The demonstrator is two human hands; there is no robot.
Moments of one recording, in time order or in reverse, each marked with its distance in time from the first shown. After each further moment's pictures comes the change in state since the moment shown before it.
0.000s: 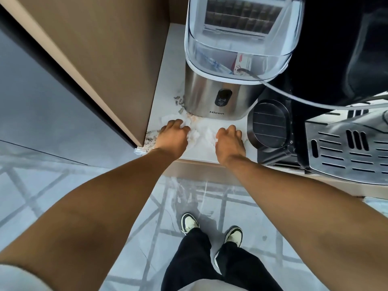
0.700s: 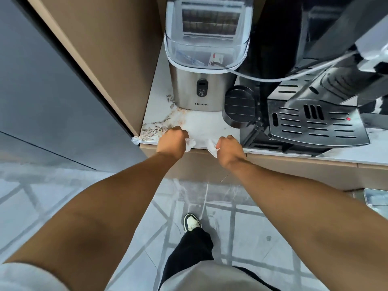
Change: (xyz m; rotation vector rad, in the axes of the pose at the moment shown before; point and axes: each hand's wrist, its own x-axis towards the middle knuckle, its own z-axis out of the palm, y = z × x) left_hand -0.074 0.068 -0.010 -0.095 0.086 -0.058; right_hand -0.087 0.056 -0.023 0.195 -0.087 -0.033
